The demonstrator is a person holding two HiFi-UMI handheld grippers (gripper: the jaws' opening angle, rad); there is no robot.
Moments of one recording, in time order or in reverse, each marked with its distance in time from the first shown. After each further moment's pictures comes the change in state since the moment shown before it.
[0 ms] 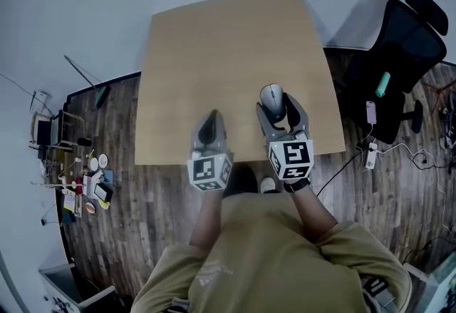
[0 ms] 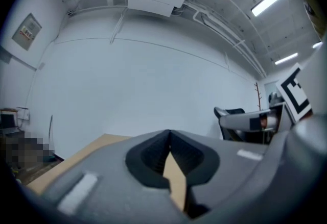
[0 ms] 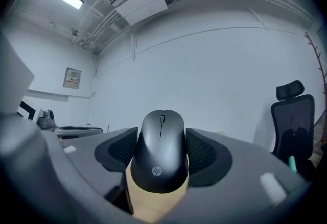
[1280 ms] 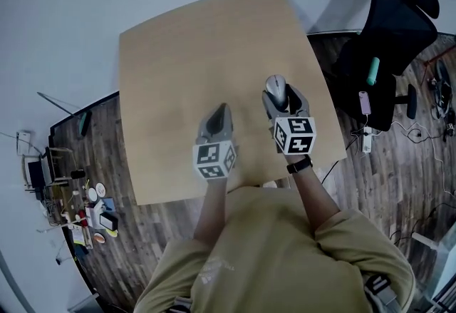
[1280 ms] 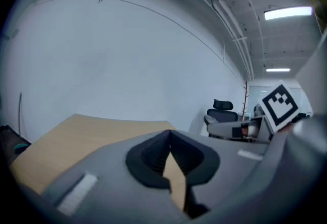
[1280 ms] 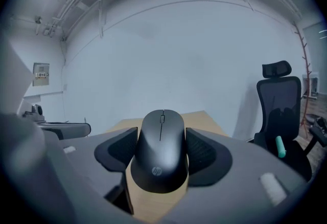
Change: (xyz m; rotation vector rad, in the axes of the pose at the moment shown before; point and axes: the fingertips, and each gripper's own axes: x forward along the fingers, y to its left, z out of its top) left arm 0.182 0.020 -0.055 -0.091 0.216 -0.231; right arm 0.149 -0.118 -0.068 0.144 0.216 -0.206
